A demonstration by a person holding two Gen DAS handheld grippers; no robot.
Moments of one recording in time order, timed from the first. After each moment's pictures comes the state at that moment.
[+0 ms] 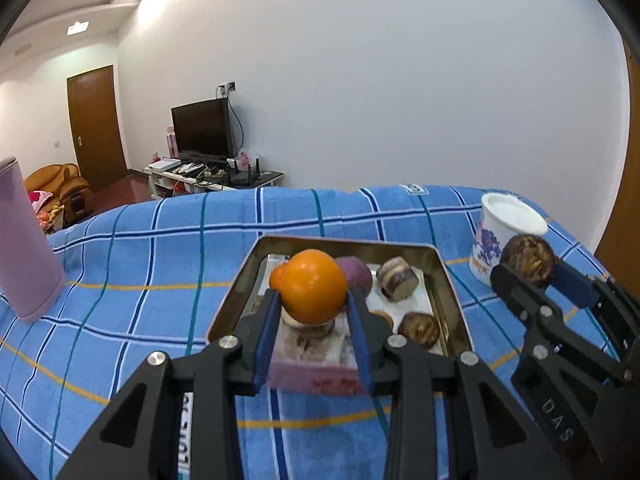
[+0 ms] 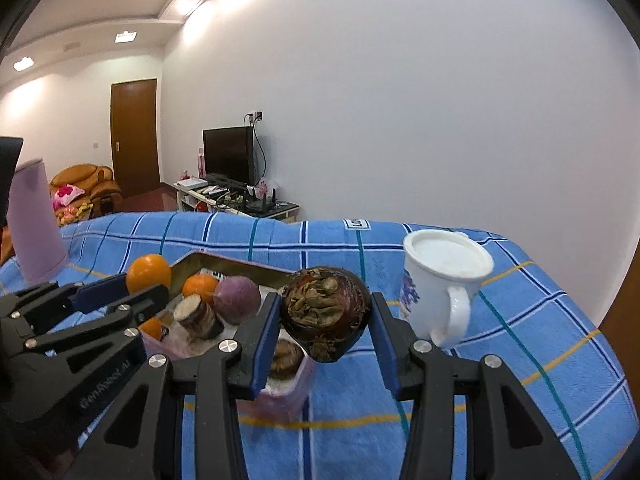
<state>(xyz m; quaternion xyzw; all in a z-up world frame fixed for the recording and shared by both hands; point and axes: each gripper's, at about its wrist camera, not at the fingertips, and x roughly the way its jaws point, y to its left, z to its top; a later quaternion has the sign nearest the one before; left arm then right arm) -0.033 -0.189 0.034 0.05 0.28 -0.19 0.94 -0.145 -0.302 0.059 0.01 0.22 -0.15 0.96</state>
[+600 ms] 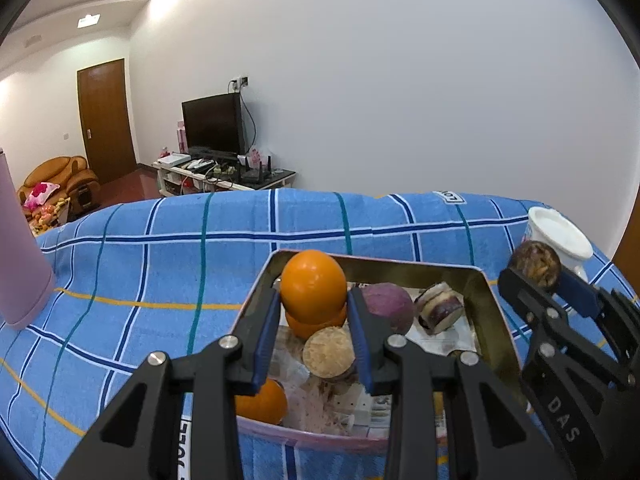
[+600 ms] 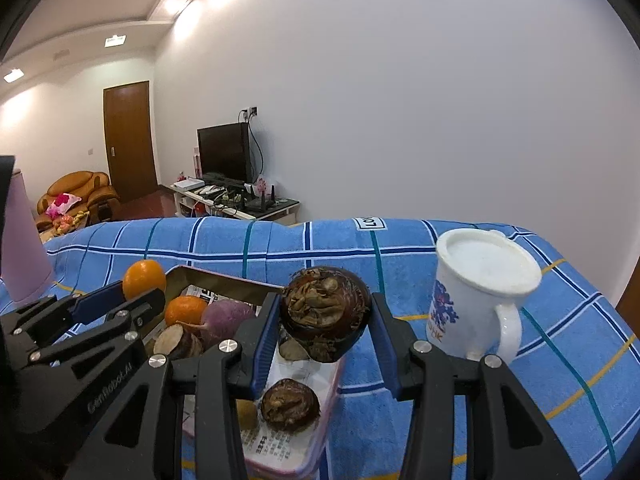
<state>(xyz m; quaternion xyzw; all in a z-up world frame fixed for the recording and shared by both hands) 0.017 -0.195 0.013 0.04 0.28 -0.17 0.94 -0.091 -0.309 0.042 0.03 0.24 -0.15 0.96</state>
